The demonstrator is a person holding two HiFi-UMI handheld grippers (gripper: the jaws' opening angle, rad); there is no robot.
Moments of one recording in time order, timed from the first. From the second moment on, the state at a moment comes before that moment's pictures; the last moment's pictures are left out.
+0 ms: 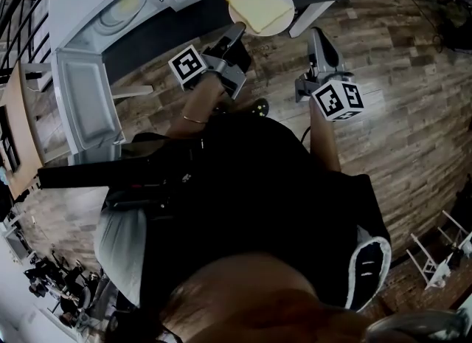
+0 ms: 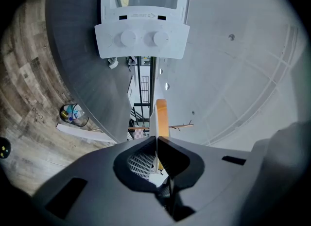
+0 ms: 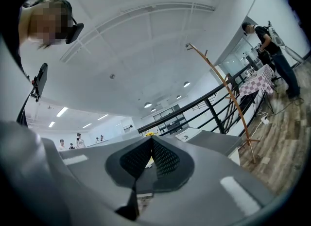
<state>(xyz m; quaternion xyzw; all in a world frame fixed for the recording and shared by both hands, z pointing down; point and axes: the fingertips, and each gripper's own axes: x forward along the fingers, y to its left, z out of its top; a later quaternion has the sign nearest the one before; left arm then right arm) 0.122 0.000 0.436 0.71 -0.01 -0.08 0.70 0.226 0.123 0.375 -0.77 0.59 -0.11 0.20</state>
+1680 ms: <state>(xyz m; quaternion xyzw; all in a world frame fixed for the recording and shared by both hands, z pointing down) 0.155 0.007 0.431 0.71 -0.02 -0.09 0.69 0.260 0.140 0.376 -0.77 0.60 -0.10 0.19</state>
